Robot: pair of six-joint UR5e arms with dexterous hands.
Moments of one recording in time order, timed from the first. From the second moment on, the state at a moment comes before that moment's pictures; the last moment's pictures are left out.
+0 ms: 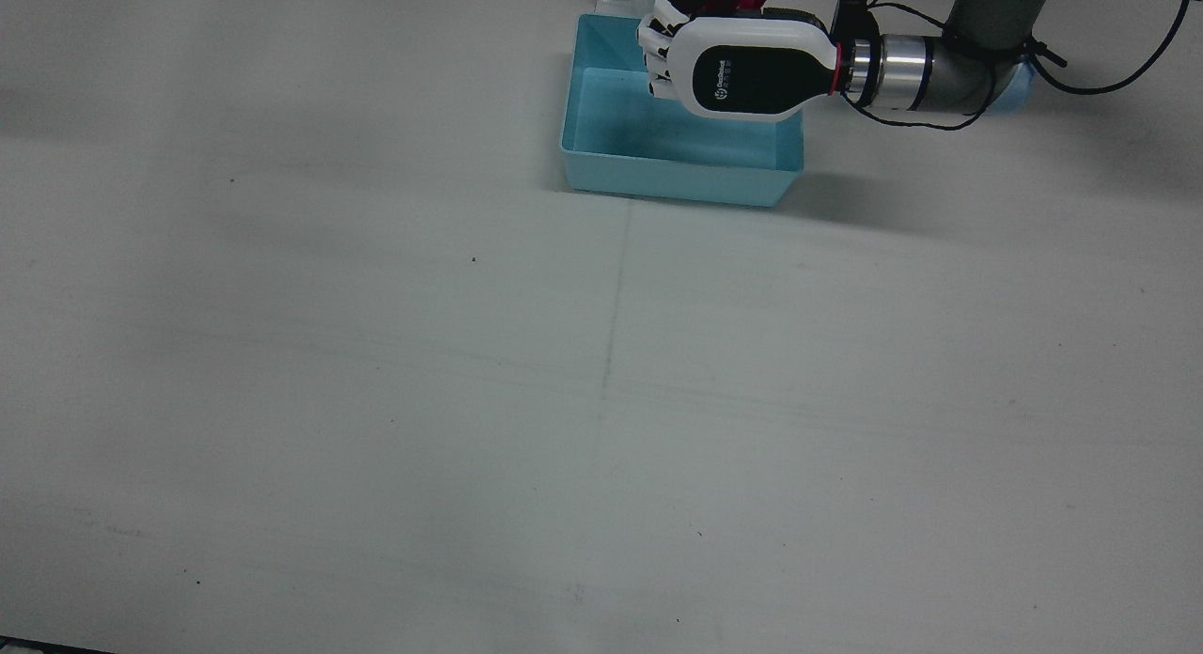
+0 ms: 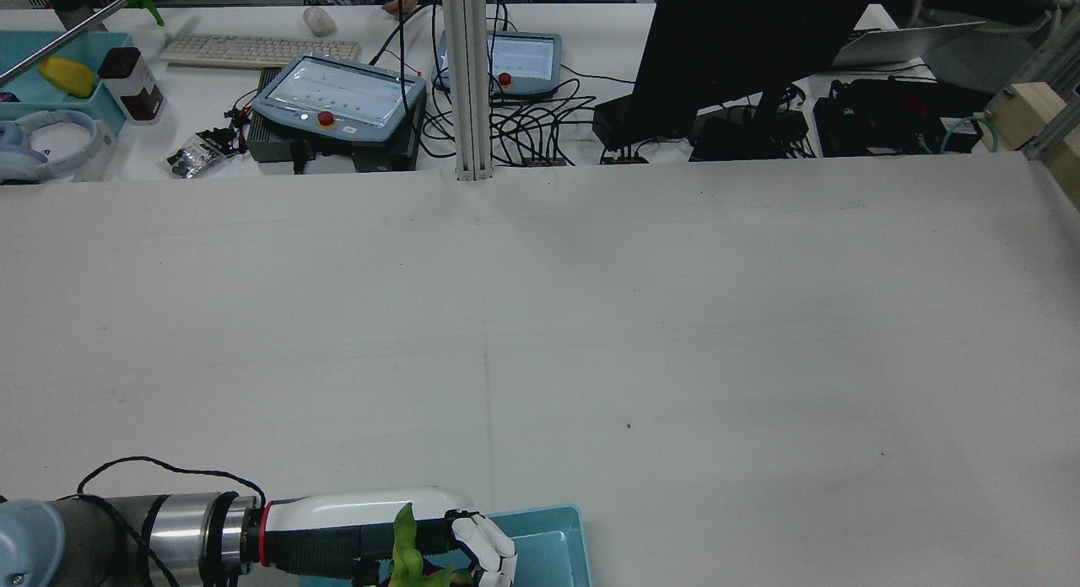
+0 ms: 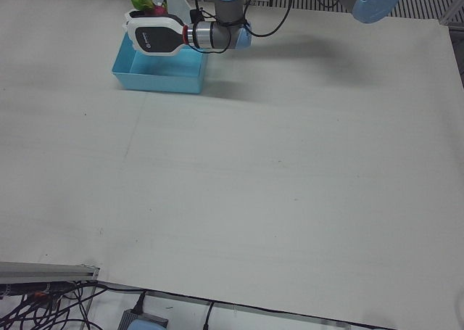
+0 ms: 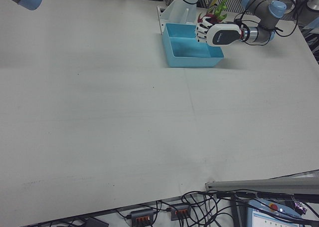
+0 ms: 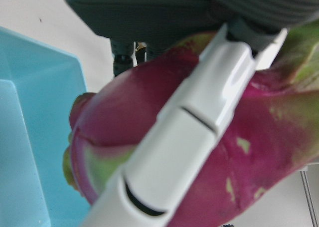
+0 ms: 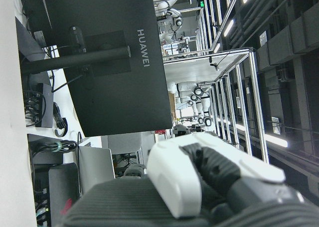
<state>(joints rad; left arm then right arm) -0.42 -1.88 -2.08 0.10 1.87 0.75 1.49 -1.65 1.70 -3.22 -1.56 0.16</state>
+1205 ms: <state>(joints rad) -0.95 -1.57 -2.02 -0.08 1.88 0.72 1.49 -1.65 1.70 -3.22 -1.56 0.16</state>
